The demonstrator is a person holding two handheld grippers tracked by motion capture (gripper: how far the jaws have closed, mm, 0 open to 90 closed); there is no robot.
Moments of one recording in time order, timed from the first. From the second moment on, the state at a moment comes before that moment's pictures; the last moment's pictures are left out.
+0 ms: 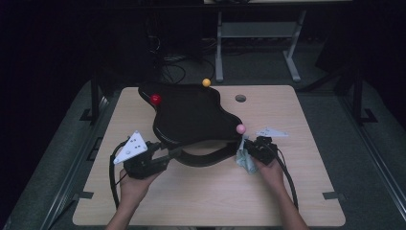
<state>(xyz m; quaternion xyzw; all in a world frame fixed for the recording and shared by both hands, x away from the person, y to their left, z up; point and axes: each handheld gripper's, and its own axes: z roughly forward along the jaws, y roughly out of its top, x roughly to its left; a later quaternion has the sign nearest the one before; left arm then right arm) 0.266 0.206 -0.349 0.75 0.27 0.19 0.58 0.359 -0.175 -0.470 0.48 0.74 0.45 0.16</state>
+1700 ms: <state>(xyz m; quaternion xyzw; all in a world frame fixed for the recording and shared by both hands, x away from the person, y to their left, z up) 0.270 0.249 -0.368 0.74 0.33 0.22 0.55 0.354 -0.067 -0.471 0.38 0.80 0.46 0.10</state>
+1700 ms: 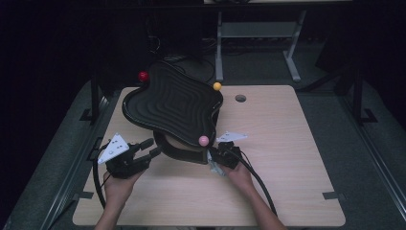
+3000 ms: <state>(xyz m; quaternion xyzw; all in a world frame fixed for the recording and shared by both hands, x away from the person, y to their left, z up) 0.273 0.215 -0.381 0.76 0.30 0.19 0.54 0.327 0.001 -0.472 0.29 0.83 0.47 0.06</state>
